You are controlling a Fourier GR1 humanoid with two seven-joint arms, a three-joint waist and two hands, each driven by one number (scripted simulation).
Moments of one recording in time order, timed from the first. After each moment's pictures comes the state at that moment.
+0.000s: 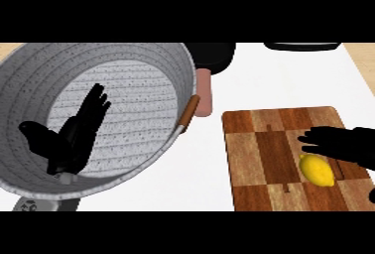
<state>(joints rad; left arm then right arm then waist) -0.13 0.23 -0.15 -1.68 0.18 0.22 0.28 -0.21 -1.00 0.36 -1.49 0.57 0.35 -0.77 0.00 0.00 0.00</state>
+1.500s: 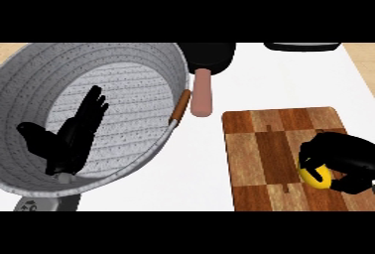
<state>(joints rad) -0.12 0.18 -0.08 -1.67 0.15 0.15 0.28 -0.21 -0.76 0.31 -1.39 0.86 0.28 -0.88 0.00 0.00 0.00</state>
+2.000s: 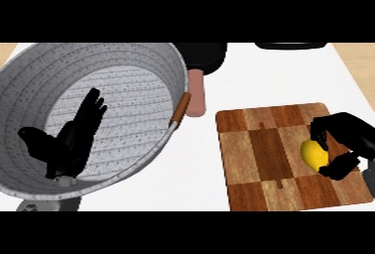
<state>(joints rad) -0.10 0.18 -0.09 -1.67 0.13 0.17 0.26 -0.24 -0.58 0.08 -1.29 0.81 0.34 -0.29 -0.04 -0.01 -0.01</state>
